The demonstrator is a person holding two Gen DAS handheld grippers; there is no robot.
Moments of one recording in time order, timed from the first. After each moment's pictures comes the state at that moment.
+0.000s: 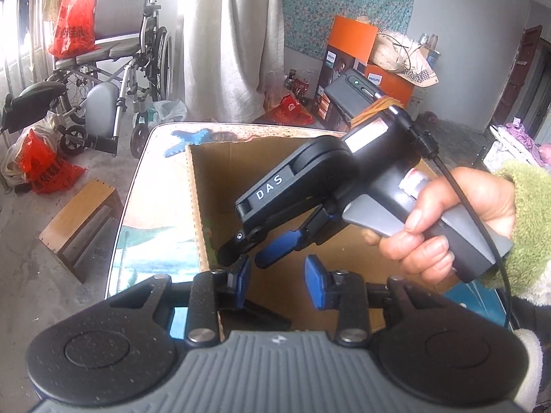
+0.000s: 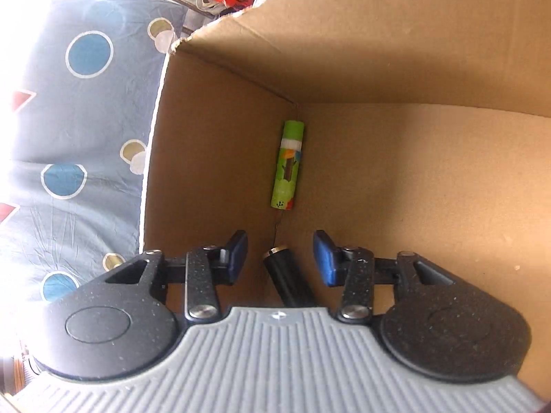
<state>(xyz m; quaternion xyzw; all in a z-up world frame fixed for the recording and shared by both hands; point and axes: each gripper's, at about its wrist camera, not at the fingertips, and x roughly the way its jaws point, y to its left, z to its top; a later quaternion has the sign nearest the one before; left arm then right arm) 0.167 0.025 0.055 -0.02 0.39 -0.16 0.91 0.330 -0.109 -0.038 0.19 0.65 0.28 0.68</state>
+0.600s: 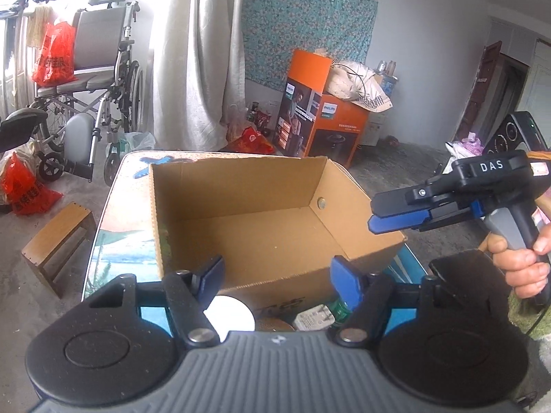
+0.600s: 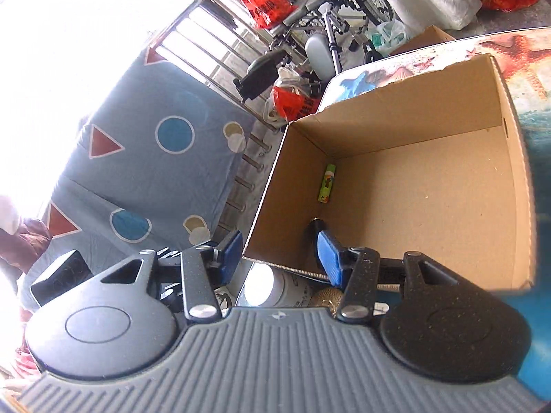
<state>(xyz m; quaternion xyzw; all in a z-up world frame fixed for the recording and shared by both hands) 0.075 0.004 0.085 -0.02 0.34 -0.23 0.91 0.126 -0.298 0.094 0.28 0.43 0.32 0.80</state>
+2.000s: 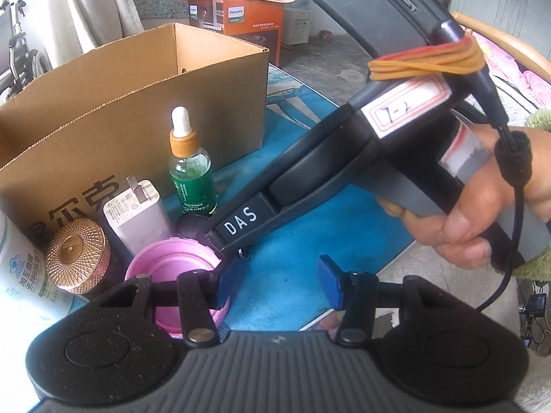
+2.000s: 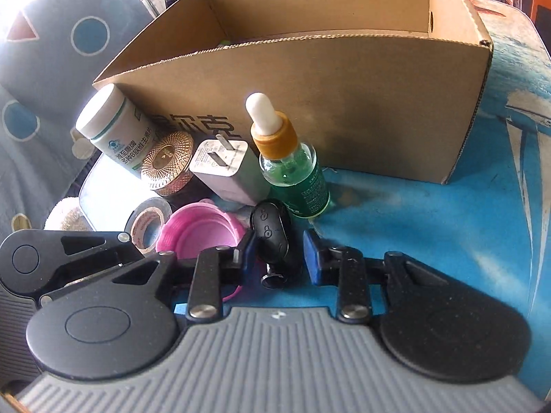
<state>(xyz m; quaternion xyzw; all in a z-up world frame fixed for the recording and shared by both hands) 0.028 -0.149 -0.042 0.13 0.42 -0.32 0.84 0.090 -0.241 -0.051 0.04 0.51 0.23 0.83</state>
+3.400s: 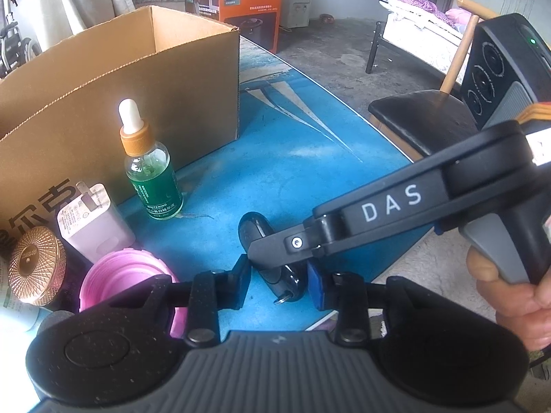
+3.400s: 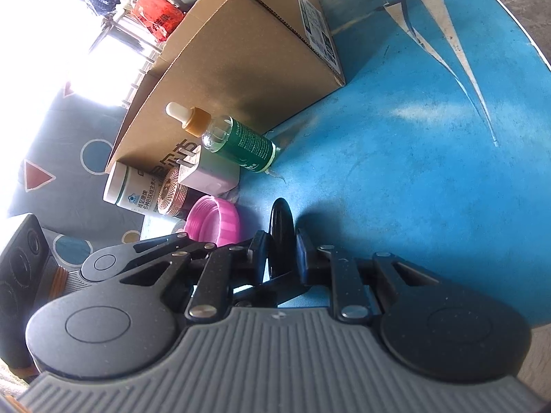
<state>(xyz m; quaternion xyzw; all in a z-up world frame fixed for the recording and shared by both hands) 0.047 -0.190 -0.057 0.14 0.44 -0.31 0.83 0.020 -0.343 -0.082 0.33 0.47 0.18 0.80</state>
